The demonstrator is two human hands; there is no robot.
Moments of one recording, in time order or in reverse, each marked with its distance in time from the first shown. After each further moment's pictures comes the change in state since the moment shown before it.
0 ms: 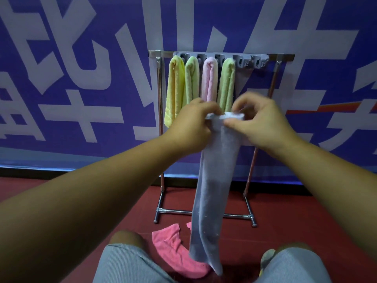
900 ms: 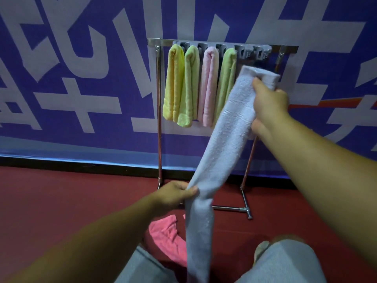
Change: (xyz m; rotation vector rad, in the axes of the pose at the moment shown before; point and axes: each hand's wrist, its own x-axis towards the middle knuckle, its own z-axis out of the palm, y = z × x) left_hand -0.136 -0.111 0.110 -0.816 -0.505 -0.759; right_hand 0.044 0.019 0.009 0.612 0.488 0.516
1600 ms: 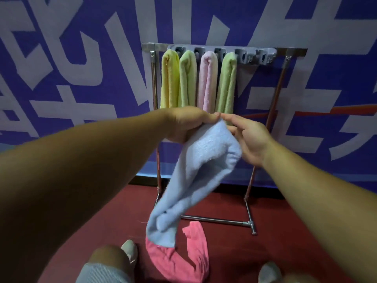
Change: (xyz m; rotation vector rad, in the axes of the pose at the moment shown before) left_hand 0.087 0.229 -0.024 0.098 -0.130 -0.072; right_hand 0.057 0.057 -0.010 0.030 -0.625 0.328
